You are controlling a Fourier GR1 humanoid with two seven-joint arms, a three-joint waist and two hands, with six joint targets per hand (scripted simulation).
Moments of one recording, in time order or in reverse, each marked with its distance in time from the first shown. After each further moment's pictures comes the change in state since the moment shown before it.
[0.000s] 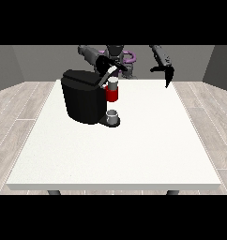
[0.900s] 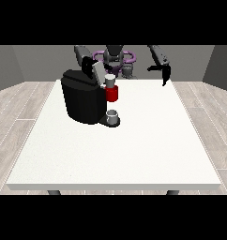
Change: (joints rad) left arm 0.071 -0.028 0.002 -0.088 -0.016 0.045 0.023; right arm 0.153 -0.018 -0.074 -0.046 -0.119 0.113 -0.148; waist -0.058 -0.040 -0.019
